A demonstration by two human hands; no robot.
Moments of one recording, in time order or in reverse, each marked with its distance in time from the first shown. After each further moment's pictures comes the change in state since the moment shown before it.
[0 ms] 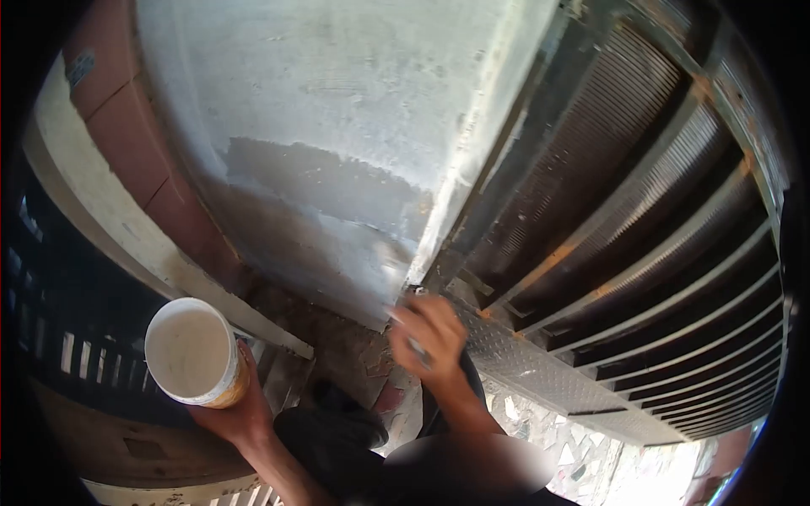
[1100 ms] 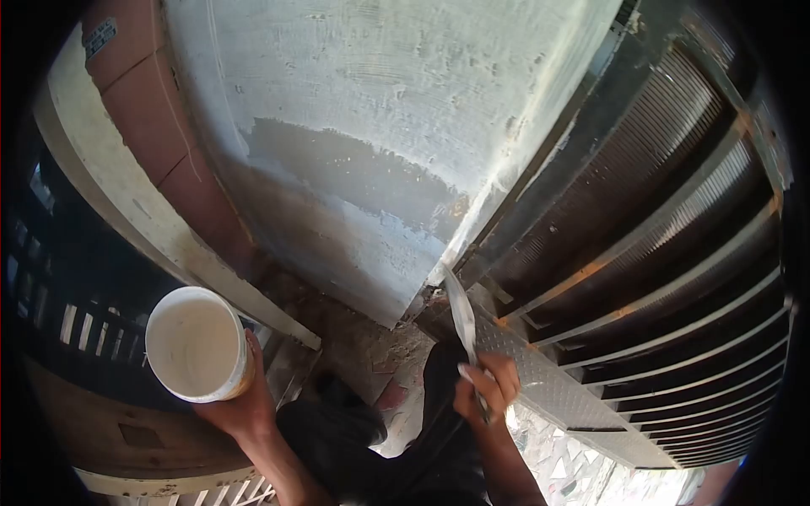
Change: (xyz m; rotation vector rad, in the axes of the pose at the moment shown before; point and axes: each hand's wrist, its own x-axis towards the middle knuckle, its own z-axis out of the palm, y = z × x) left_hand 0.001 0.000 -0.001 -0.016 -0.031 0.007; right_hand -0.053 -0.007 -0.070 -0.089 -0.002 0.040
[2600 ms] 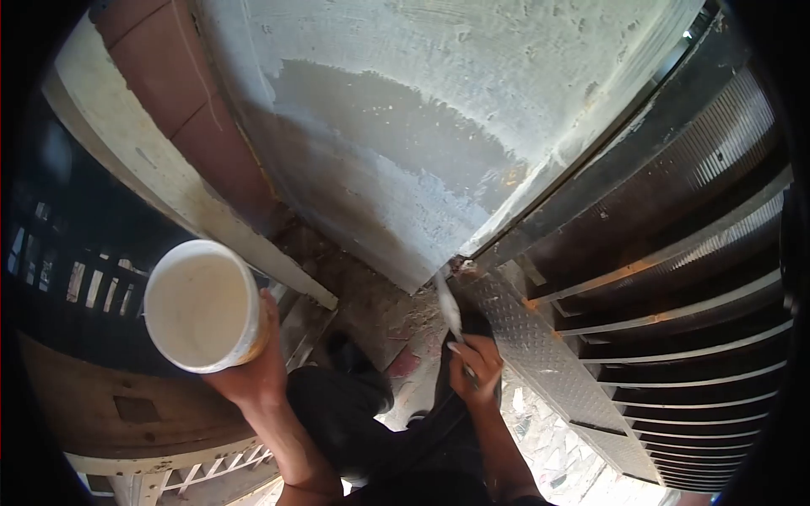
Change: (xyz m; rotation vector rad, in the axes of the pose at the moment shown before) left_hand 0.003 -0.001 -0.014 0.014 -0.070 -0.026; right_hand -0.082 0.022 0.031 0.136 -0.258 0.248
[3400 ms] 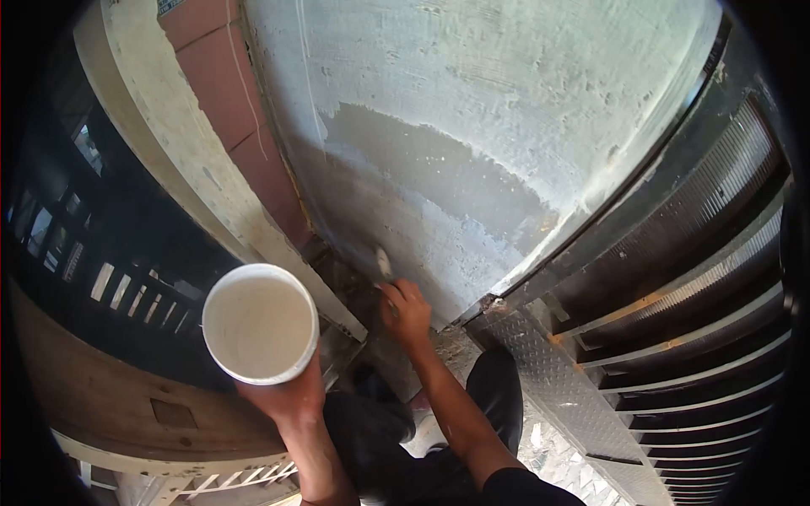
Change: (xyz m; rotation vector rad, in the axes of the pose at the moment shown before) left_hand 0.011 0.006 -0.014 0.008 -0.089 0.005; right_hand 0.105 -0.011 0.223 0.062 -0.039 -0.063
